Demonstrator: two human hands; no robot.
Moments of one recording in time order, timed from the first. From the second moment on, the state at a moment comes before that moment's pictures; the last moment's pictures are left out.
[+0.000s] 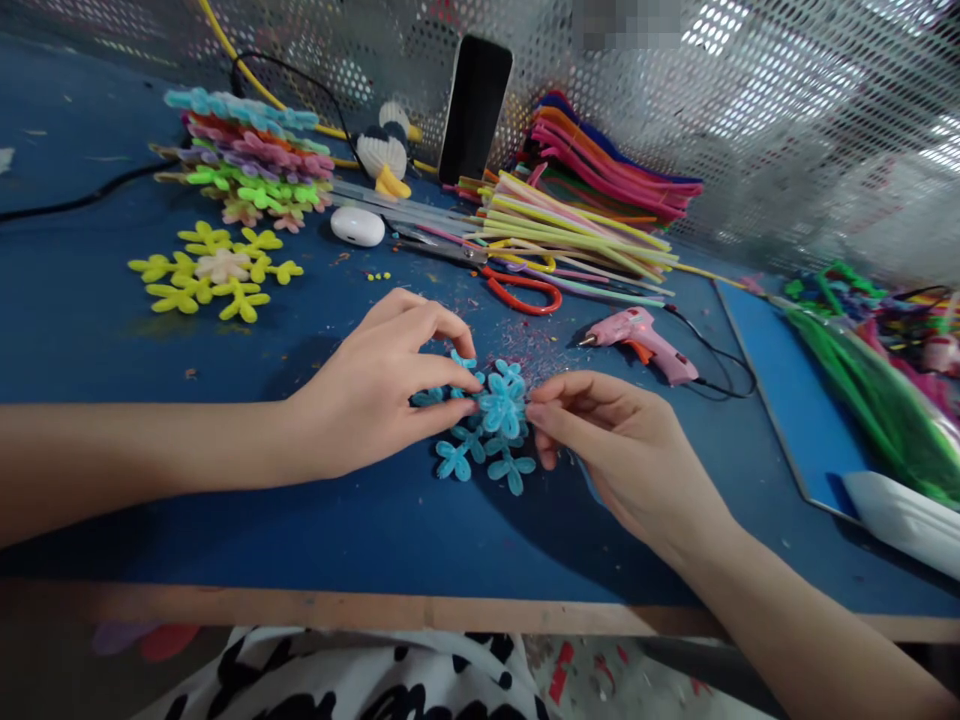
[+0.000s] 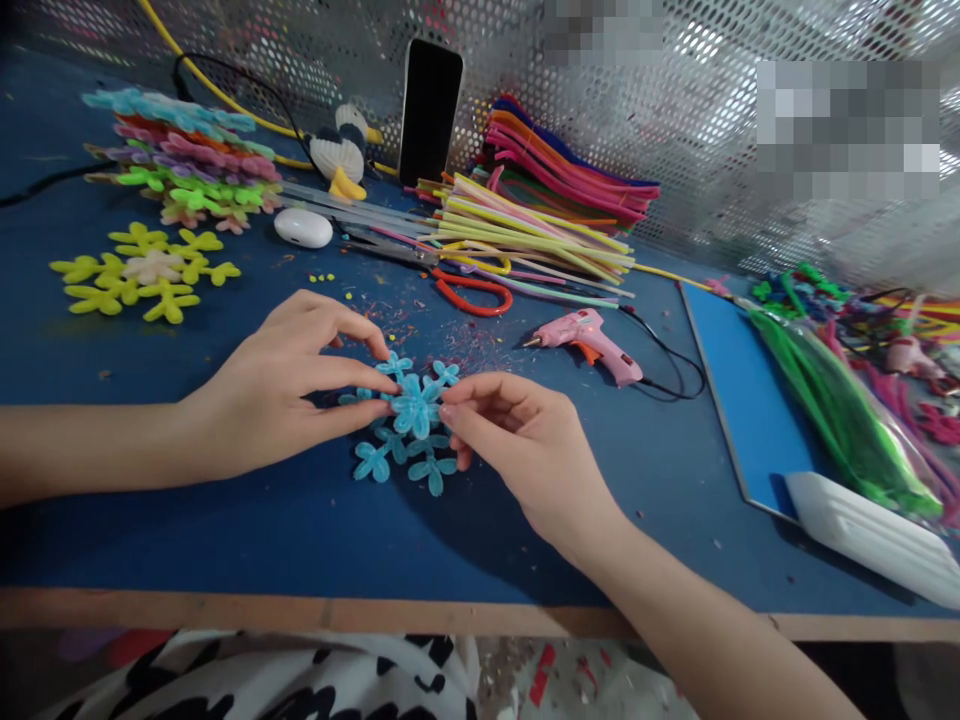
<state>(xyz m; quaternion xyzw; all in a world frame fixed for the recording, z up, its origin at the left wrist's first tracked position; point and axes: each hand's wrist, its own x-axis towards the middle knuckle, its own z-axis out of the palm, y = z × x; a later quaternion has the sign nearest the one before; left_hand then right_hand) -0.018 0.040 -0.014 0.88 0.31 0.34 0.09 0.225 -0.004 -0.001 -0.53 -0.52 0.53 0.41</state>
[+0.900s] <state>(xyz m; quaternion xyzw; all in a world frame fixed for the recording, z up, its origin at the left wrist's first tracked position) -0.012 0.044 -0.019 0.88 0.29 0.35 0.11 0.222 -0.011 0.008 -0.55 -0.73 0.26 0.31</state>
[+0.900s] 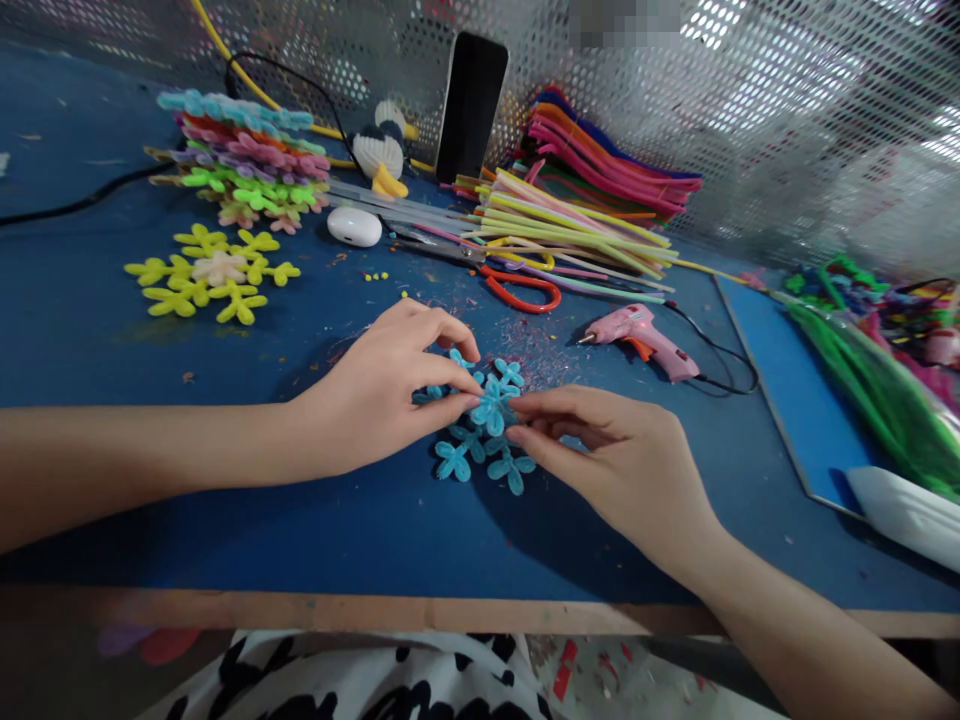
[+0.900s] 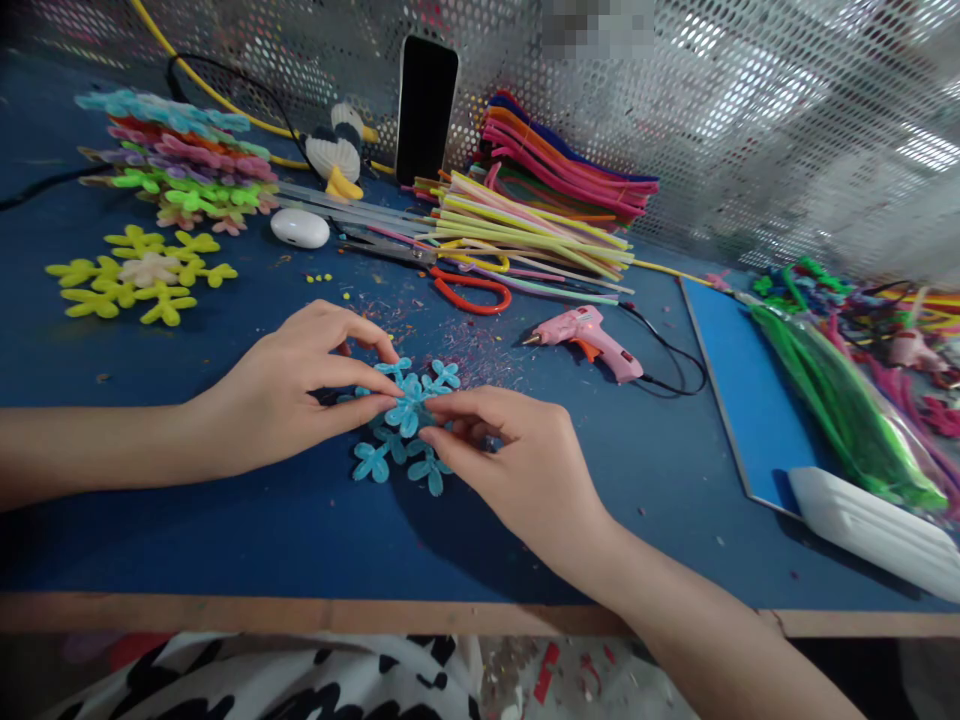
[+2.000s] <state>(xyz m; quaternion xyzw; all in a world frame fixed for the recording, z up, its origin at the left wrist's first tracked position) -0.013 0.044 -0.020 0.86 0.36 0.35 0.12 0.232 -0.002 0.006 -0.39 -0.89 -0.06 0.22</state>
